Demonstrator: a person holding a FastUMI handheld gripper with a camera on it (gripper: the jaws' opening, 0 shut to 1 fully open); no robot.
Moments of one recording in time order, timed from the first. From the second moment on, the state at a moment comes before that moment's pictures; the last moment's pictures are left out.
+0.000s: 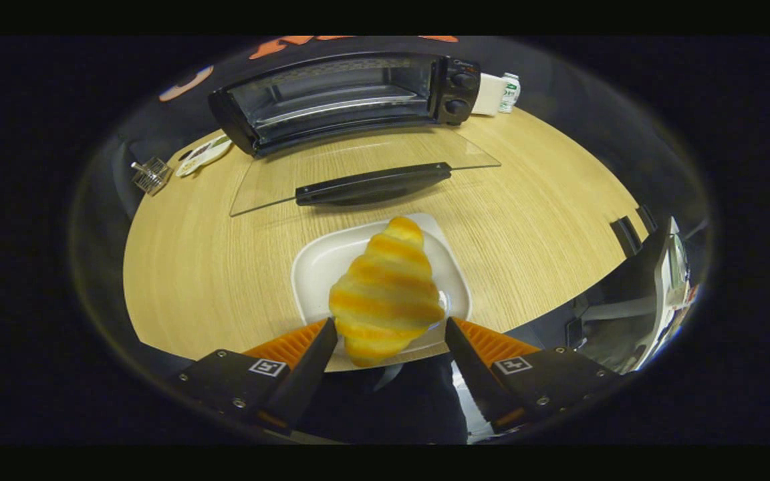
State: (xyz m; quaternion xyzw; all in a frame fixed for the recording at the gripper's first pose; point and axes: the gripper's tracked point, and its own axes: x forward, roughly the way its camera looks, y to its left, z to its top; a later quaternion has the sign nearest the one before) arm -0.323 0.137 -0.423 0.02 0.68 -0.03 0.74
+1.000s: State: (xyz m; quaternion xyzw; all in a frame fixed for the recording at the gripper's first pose) arm -0.268 0.152 -0.354 0.23 0.58 0.08 0.78
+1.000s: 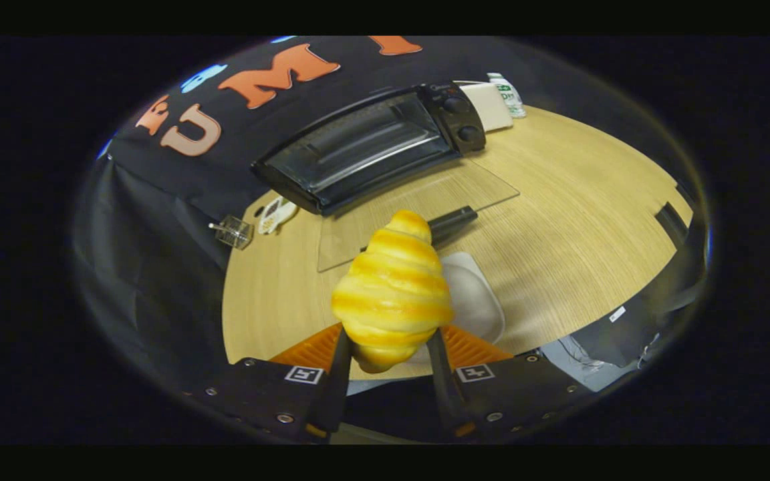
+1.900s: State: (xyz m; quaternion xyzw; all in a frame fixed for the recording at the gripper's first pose) arm -0.089 0.194 -0.377 0.31 0.49 0.11 0.81
